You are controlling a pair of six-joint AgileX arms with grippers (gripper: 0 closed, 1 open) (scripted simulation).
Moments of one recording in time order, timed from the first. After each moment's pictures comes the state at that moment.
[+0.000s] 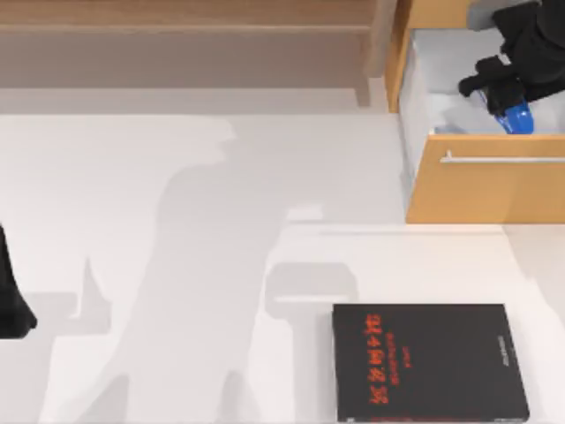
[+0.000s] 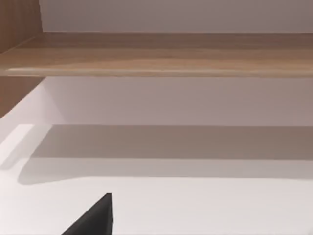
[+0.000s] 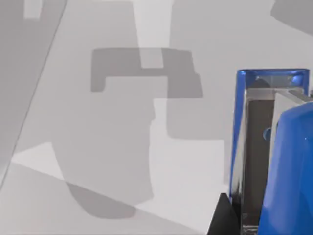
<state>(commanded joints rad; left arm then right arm) 0.00 0.00 0.00 0.00 0.00 0.00 0.11 2.30 2.02 -1.01 -0.05 -0.23</state>
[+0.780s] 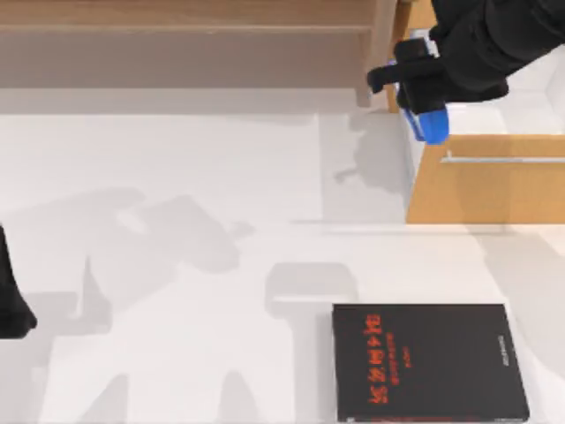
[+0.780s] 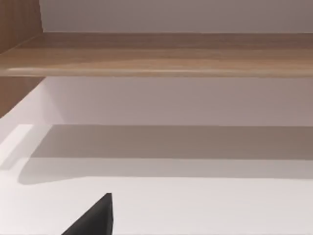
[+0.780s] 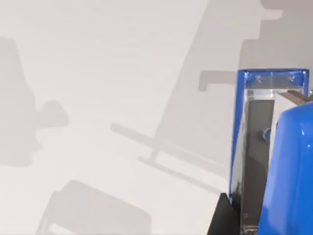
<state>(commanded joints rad) 0.00 0.00 0.00 0.00 0.00 0.00 0.44 1.79 1.61 -0.86 -0.09 0.13</state>
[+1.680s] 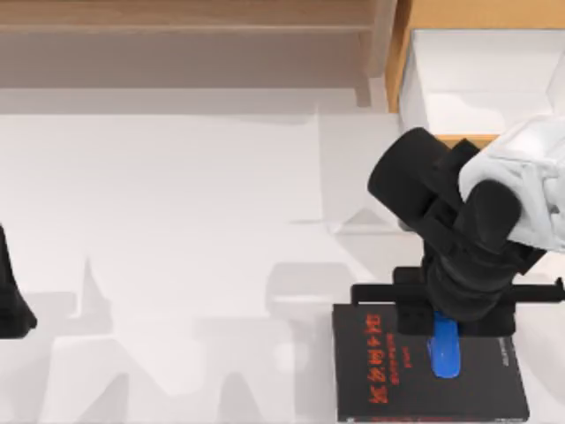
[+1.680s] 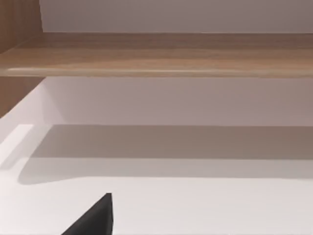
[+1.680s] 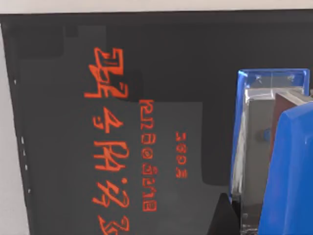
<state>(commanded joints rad) 0.00 0.00 0.00 0.00 0.00 0.00 0.73 1.65 1.08 -0.93 0.09 0.75</state>
